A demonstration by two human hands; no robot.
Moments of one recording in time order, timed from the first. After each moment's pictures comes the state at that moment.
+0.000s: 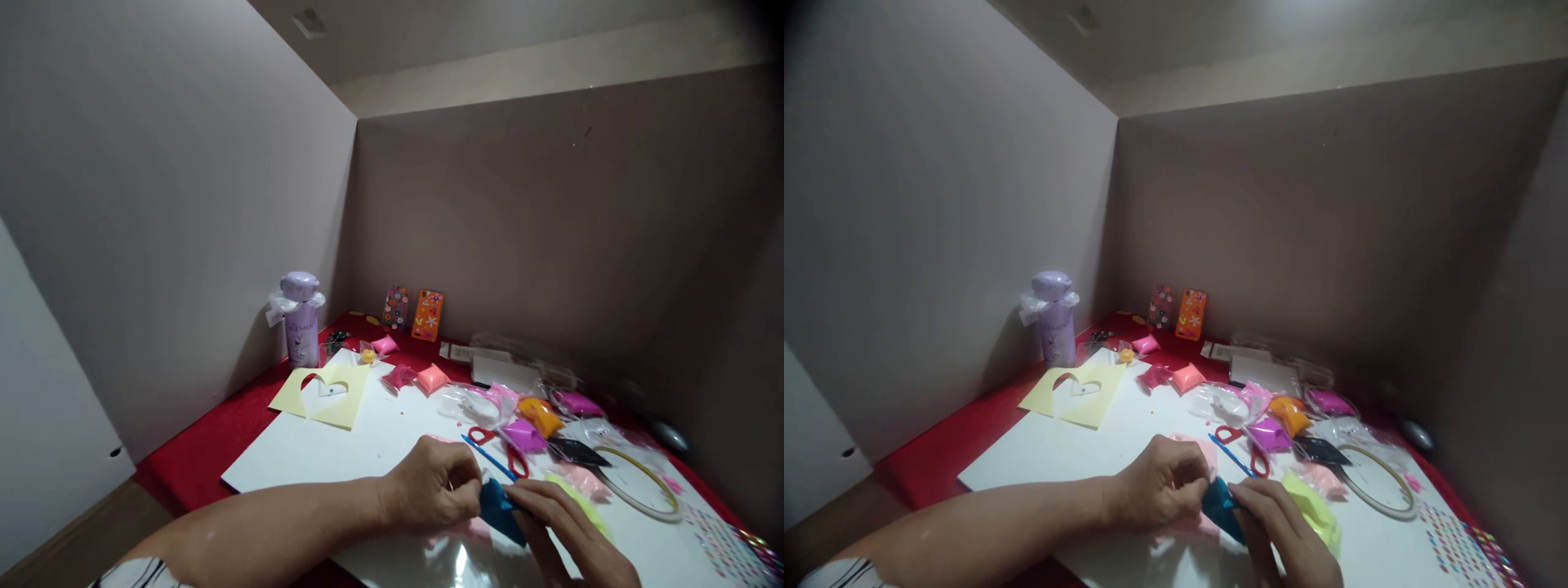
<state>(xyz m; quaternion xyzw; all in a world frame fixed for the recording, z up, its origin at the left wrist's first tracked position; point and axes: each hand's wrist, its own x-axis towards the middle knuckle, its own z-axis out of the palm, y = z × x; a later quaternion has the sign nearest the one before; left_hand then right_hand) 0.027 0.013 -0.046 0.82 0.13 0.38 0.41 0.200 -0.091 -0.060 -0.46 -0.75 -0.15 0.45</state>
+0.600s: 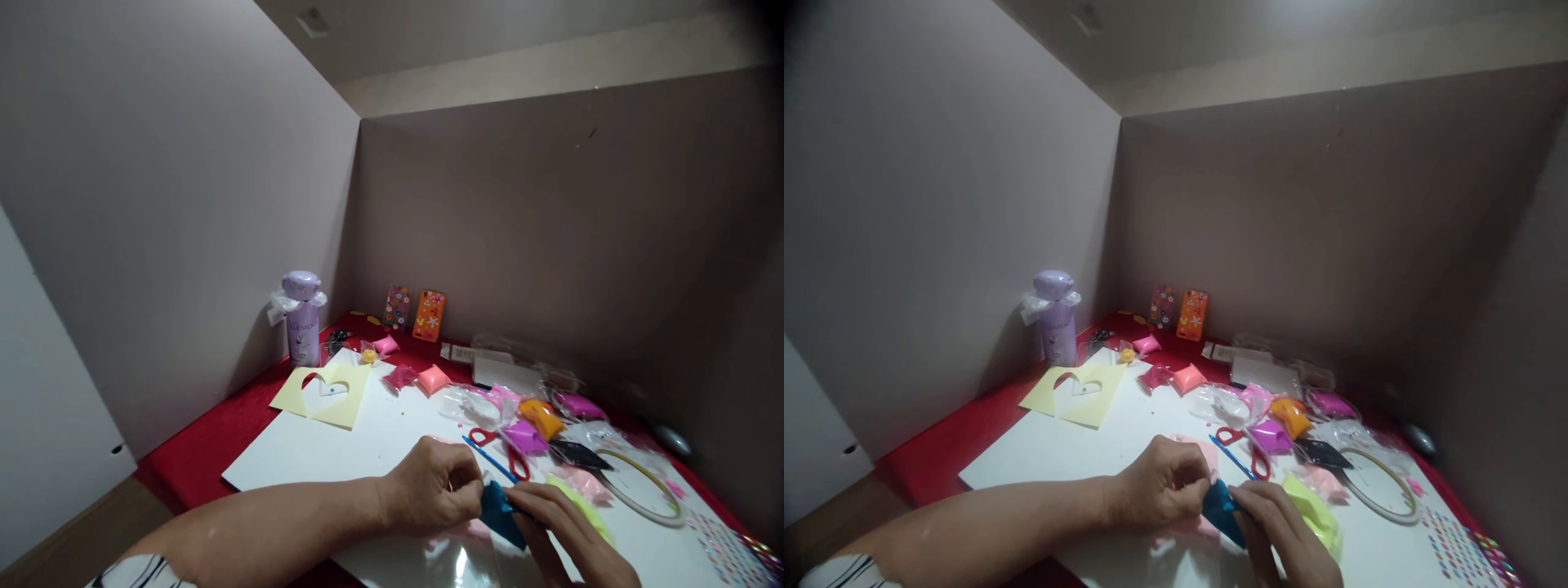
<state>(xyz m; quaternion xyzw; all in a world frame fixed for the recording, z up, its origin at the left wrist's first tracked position) 0.027 0.012 -0.043 0.82 0.13 0.39 0.40 0.202 -0.089 -0.056 -0.44 -0.78 -0.18 0.41</state>
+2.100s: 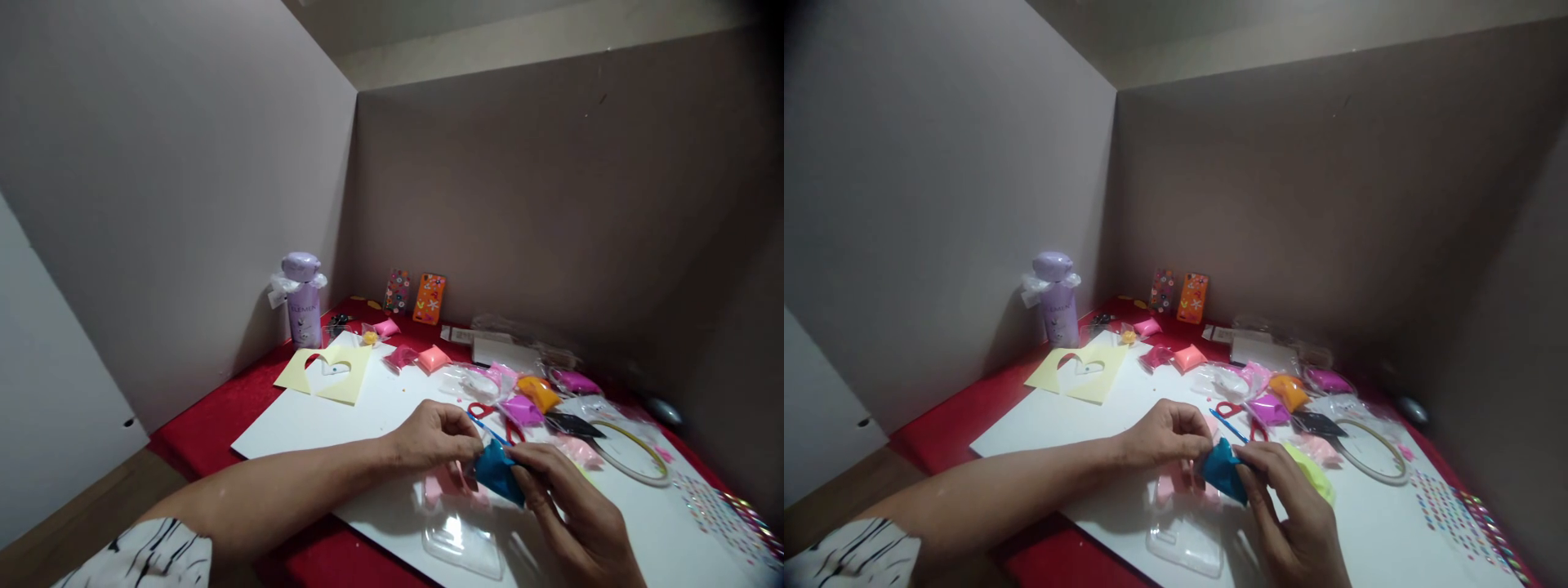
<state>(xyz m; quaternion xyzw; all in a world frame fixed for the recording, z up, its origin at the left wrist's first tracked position) 0.023 0.010 -0.024 0.60 0.22 0.22 0.74 0.202 -0.092 -0.064 -0.51 -0.72 -0.07 0.47</state>
